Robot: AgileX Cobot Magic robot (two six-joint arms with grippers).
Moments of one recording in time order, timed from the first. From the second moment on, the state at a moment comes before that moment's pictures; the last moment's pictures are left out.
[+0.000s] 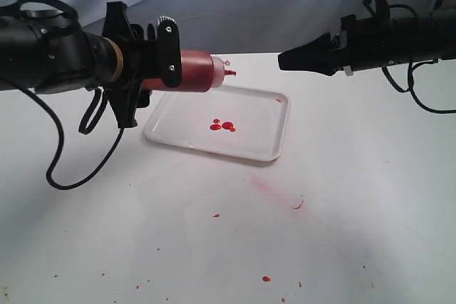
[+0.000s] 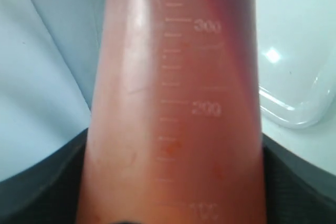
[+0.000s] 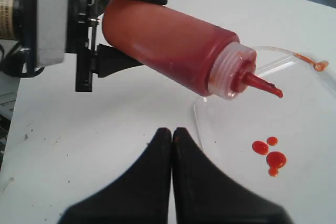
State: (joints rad) left arm -0.50 1.78 -1.15 1.00 0.31 0.20; right arm 0.01 2.00 -1.35 1.39 1.21 -1.59
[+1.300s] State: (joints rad) left arm -0.50 1.56 -0.99 0.76 0.25 0.15; right arm 0.34 2.16 -1.29 1.73 1.21 -1.31
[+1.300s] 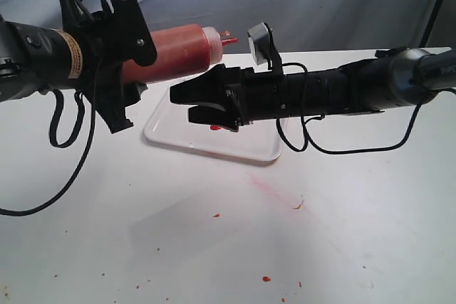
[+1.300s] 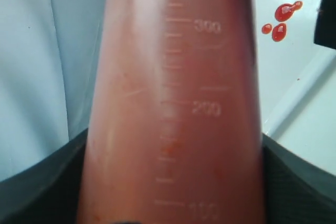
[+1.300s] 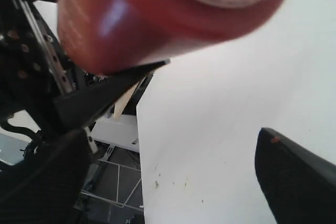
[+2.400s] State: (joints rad) left arm -0.50 1.55 -0.82 0.71 -0.08 -0.08; right arm 0.34 2.08 -1.29 1.72 1.11 -1.47
